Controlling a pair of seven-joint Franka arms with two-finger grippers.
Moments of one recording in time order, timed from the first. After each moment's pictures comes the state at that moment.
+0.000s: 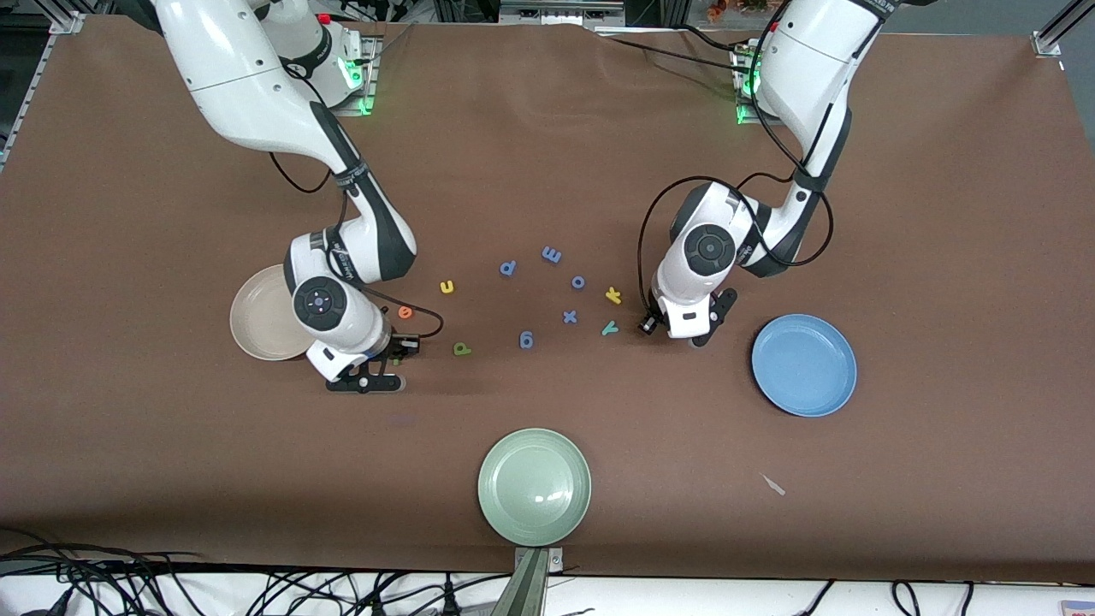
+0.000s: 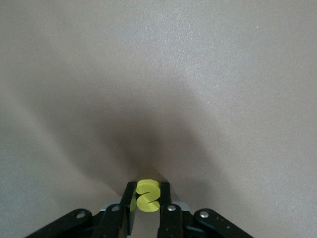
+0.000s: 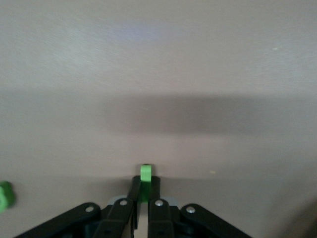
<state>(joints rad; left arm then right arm) -0.44 0.62 -0.06 -1.89 -0.08 2.48 -1.39 0.35 0.73 -0.02 -1.64 0.01 2.32 0.28</state>
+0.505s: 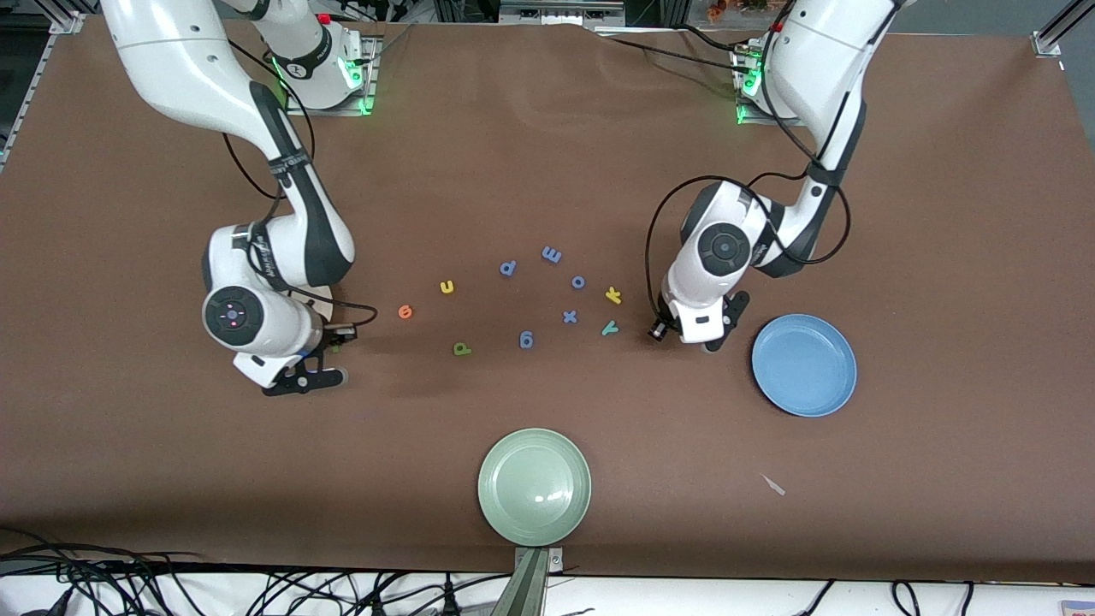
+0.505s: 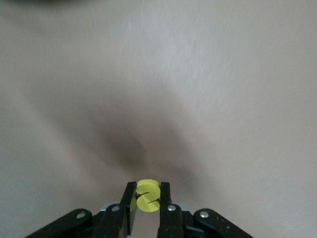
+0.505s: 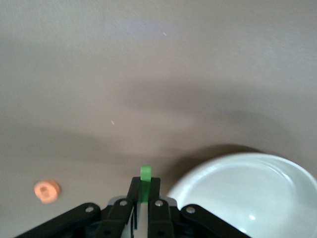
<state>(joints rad) -0.43 0.56 -0.03 -1.86 -0.07 2.43 -1.39 0.29 0.60 -0.09 -1.65 0.01 2.07 0.00</state>
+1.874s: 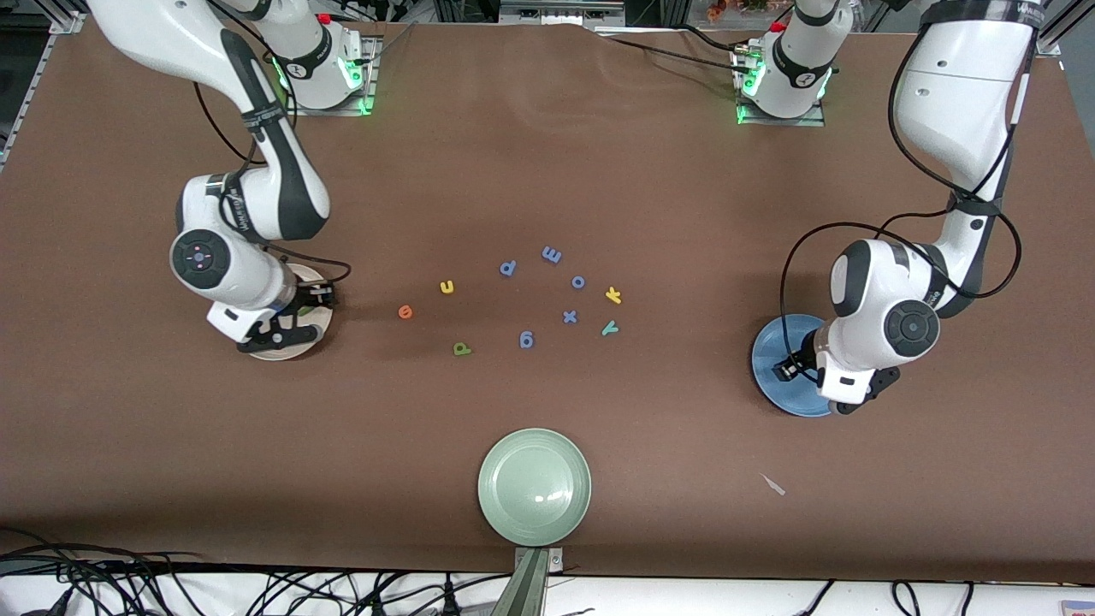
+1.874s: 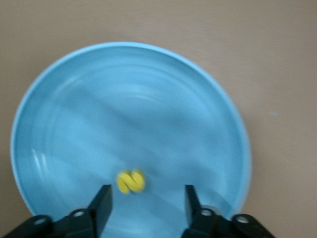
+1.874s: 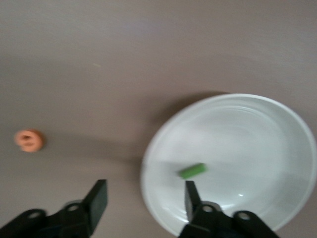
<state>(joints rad) -0.06 0.62 -0.06 -1.73 -0.01 2.24 -0.67 0.31 0.41 -0.10 -1.96 0.02 2.22 0.01</state>
